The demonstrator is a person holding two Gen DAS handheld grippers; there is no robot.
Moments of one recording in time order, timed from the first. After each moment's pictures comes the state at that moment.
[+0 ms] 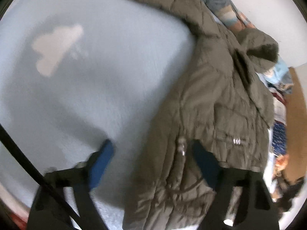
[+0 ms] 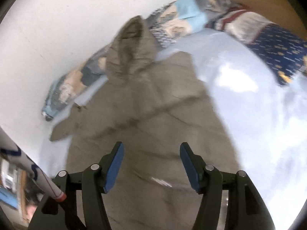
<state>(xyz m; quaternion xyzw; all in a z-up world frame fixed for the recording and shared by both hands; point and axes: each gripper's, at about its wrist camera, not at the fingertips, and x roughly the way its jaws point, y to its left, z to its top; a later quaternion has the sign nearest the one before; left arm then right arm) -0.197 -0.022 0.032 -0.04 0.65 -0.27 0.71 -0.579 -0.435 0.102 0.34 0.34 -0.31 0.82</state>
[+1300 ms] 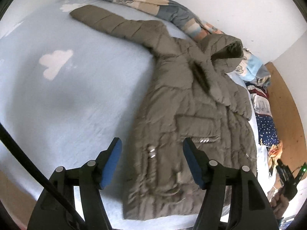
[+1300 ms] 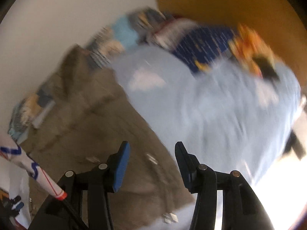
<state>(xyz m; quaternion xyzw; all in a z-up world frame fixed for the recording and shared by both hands) -0.270 -0.023 0.115 -0.05 0.55 -0.33 0.77 -0.675 -0.412 0.132 0.29 0.27 -0.46 0.79</state>
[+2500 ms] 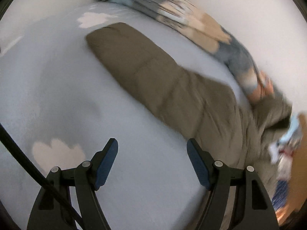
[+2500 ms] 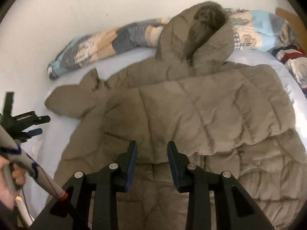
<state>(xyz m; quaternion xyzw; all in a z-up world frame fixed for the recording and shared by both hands) -0.010 -0.038 0.075 -0.12 0.54 -0.19 0.81 -0.342 -0.370 0.065 0.22 0.37 -0.21 0.88</state>
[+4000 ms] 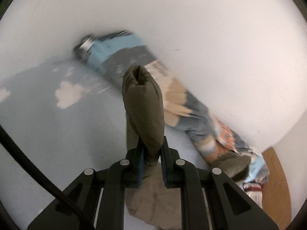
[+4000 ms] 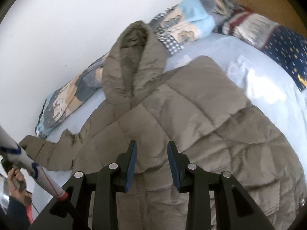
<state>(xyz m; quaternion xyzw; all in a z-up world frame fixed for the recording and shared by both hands) 0.037 -0.042 0.226 -0.20 0.37 -0.27 0.87 -0.446 -0.455 0.094 0.37 0.26 -0.33 0.83</state>
